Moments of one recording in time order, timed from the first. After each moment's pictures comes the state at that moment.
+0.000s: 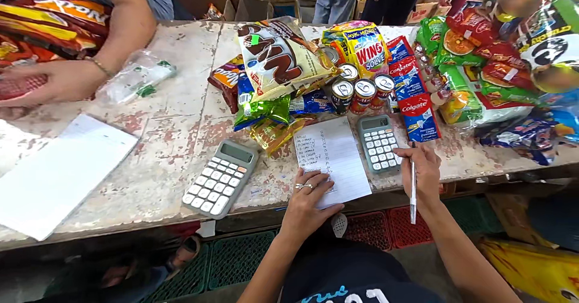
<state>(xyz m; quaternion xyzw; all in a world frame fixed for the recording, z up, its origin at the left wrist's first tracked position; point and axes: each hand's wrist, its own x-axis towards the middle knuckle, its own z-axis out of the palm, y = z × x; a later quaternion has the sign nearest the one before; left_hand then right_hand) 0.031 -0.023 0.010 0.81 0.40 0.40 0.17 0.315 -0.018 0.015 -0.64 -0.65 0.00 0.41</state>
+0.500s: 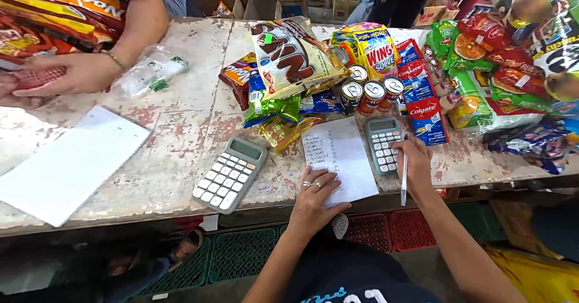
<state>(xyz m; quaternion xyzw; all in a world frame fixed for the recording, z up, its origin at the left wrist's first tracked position) 0.032 -0.018 0.005 0.80 0.40 0.41 0.17 0.314 0.015 -0.010 -0.63 -0.70 -0.03 0.34</state>
